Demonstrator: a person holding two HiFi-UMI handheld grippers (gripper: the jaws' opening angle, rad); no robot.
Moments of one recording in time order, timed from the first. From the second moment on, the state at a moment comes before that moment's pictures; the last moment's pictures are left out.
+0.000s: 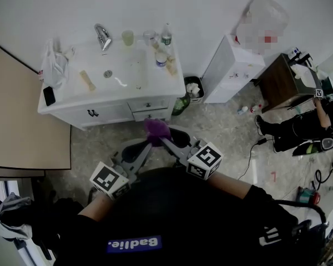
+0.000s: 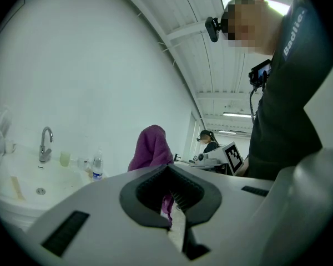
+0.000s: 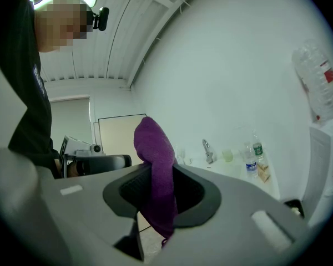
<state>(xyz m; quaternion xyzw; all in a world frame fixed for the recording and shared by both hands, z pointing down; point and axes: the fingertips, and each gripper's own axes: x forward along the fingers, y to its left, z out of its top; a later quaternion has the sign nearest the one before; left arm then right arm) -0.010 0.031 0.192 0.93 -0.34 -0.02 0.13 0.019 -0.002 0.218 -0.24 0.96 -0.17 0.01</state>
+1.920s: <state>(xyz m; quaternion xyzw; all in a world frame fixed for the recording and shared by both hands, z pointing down) -0.011 0.027 0.186 0.93 -0.35 -0.02 0.13 0.021 -0.004 0.215 -0.24 0.95 -0.17 0.01</state>
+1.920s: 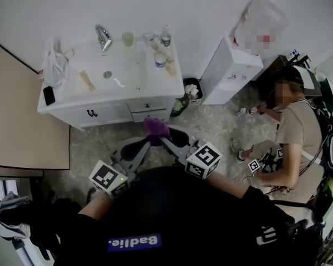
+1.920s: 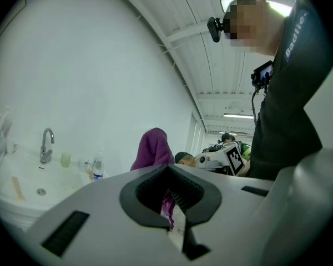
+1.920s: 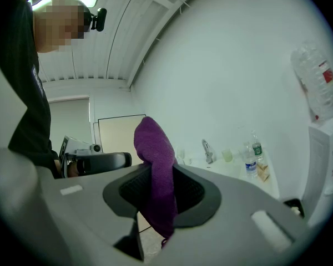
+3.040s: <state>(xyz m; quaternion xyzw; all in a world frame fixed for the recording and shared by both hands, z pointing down) -0.003 0.038 0.188 0.93 -0.33 -0.01 0.13 0.027 0.007 0.216 -0.25 0.95 -0.17 0.00</state>
